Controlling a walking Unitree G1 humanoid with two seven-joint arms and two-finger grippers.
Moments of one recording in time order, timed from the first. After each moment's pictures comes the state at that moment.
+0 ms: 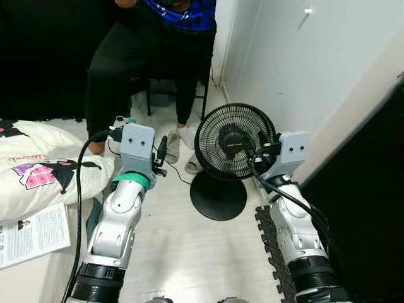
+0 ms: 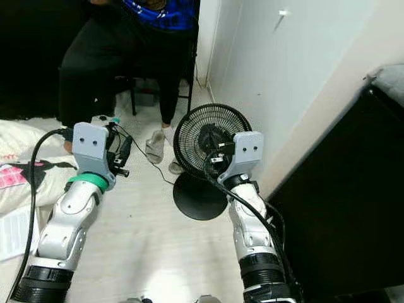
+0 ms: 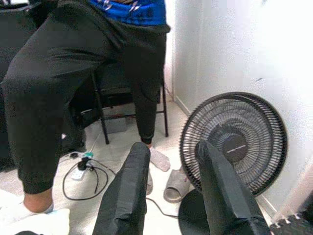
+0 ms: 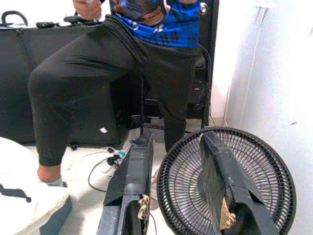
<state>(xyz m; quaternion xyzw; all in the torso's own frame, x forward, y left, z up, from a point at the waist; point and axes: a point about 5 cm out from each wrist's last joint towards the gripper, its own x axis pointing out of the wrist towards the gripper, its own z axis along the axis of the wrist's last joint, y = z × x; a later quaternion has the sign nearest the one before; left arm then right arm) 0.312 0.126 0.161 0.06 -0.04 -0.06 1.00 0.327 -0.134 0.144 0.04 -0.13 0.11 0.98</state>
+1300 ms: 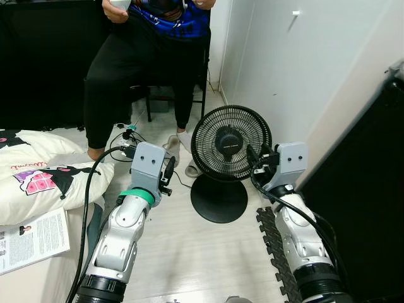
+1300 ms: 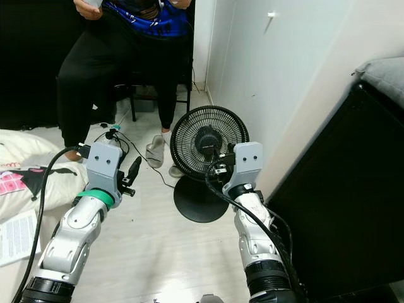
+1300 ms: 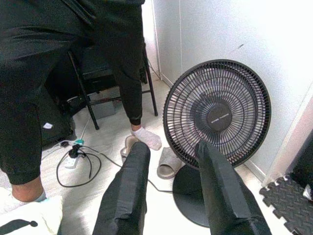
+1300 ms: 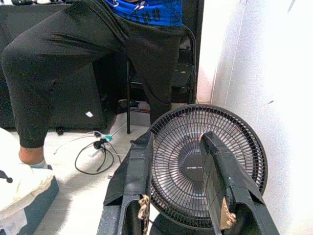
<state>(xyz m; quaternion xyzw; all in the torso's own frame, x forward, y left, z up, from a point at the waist) 0.302 0.125 0.131 0.09 0.00 -0.08 0.99 0.321 -0.146 0.122 0.02 -0.09 0.10 0.99</state>
